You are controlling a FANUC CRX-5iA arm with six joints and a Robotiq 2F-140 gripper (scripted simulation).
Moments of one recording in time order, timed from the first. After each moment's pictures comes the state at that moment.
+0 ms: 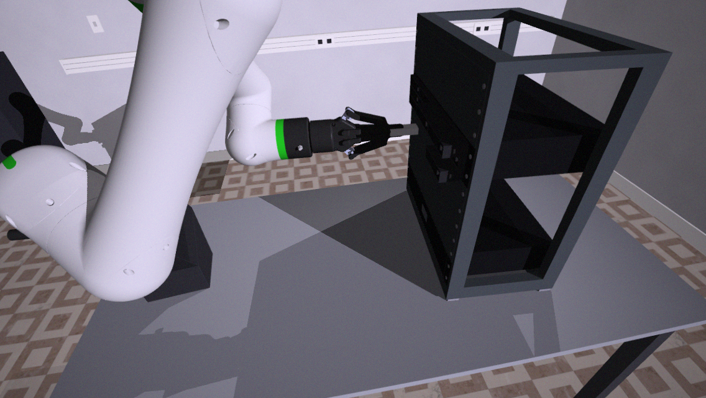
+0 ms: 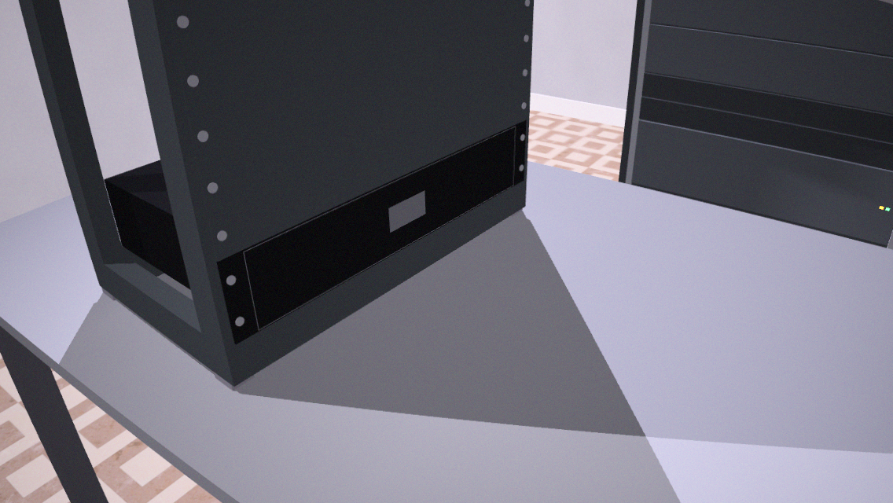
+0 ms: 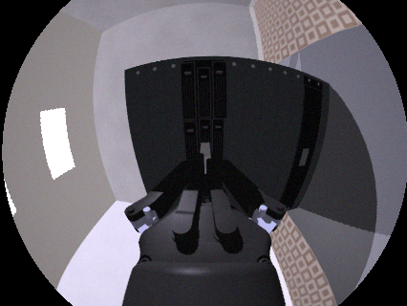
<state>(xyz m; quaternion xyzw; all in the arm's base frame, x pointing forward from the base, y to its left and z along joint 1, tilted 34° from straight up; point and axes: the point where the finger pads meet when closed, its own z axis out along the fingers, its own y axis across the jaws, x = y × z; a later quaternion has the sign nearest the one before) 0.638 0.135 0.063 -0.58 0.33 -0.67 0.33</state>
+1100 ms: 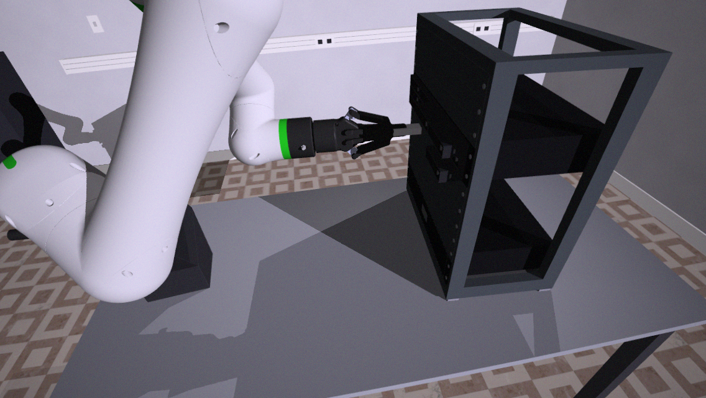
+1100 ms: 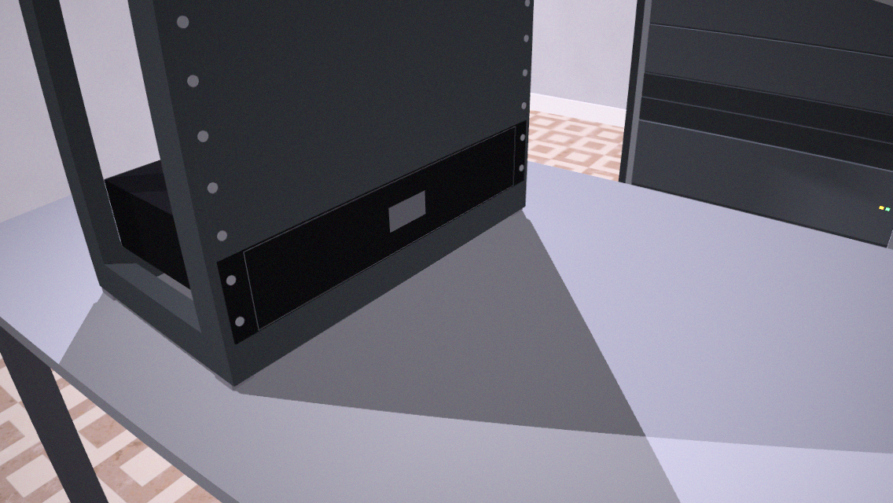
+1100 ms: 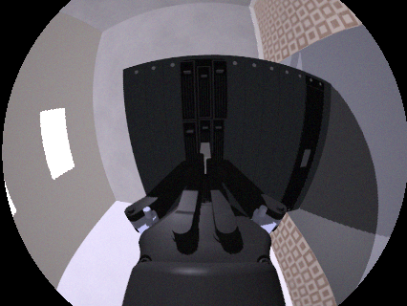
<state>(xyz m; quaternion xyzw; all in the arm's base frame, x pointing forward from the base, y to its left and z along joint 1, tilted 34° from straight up) 0.645 0.134 0.064 -0.58 0.33 -0.67 0.33</state>
